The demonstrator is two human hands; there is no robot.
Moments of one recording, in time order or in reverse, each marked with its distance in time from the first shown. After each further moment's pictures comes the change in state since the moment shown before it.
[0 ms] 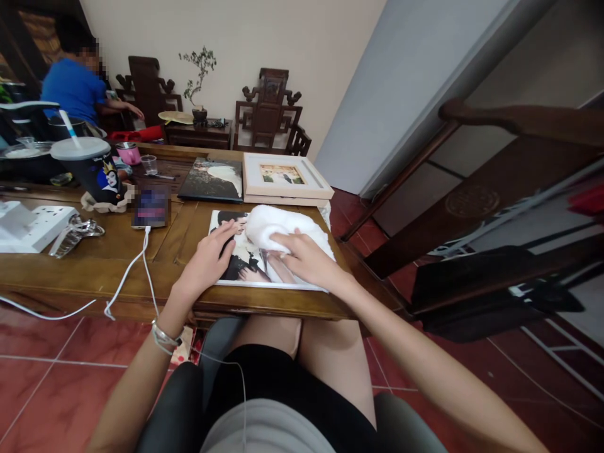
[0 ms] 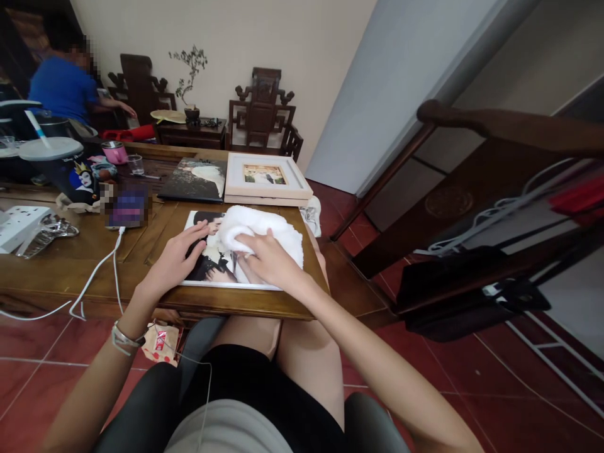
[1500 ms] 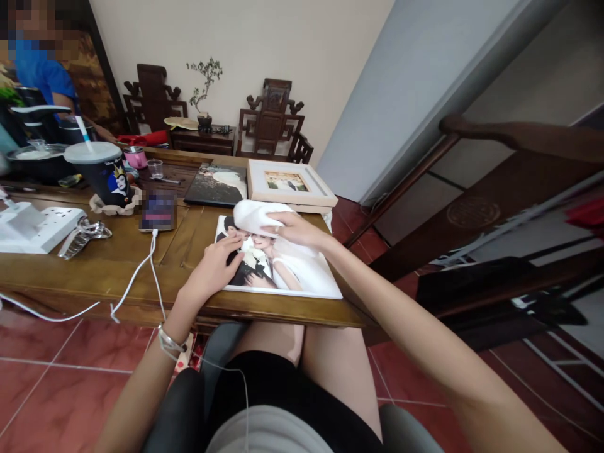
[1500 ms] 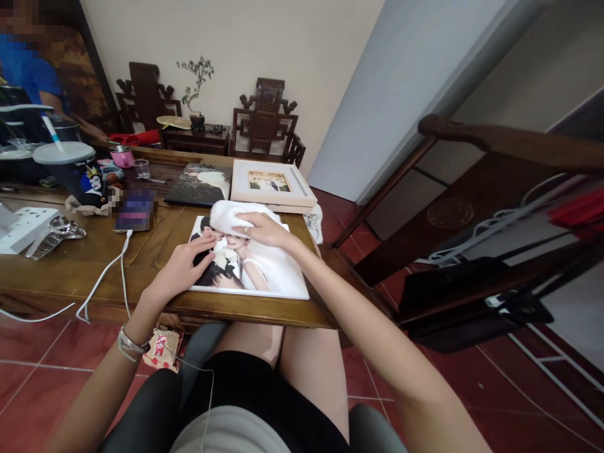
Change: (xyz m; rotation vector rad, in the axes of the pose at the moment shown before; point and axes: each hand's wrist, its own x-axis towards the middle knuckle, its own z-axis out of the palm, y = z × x) left_hand -0.002 -0.005 0.004 0.048 -0.047 -0.030; right_hand 0.073 0.047 -0.004 0.337 -0.019 0.029
